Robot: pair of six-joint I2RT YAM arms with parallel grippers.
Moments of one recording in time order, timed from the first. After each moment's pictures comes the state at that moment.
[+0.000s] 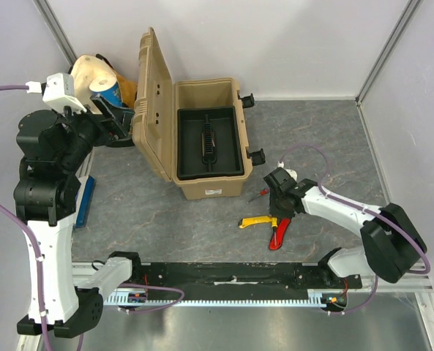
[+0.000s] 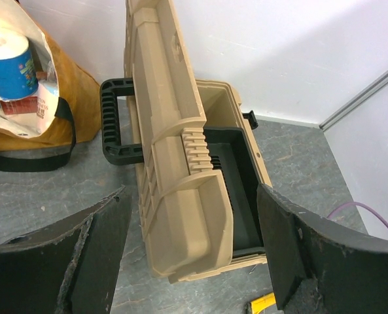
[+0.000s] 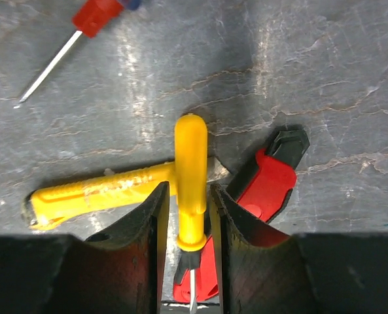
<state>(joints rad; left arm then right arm) -0.06 1.00 1.69 -0.80 0.14 -0.35 0.63 1.35 0.75 -0.60 0.15 0.71</state>
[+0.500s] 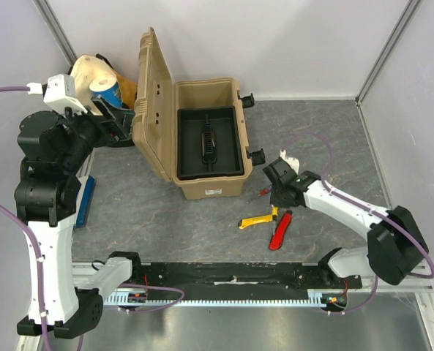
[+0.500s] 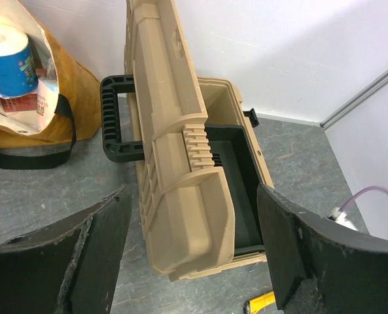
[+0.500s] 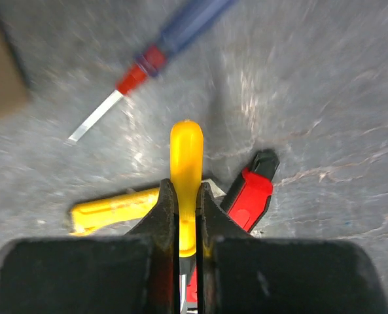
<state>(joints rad) -0.06 0.99 1.67 -0.80 0.14 -0.35 0.63 1.37 0.81 -0.64 0.24 0.71</state>
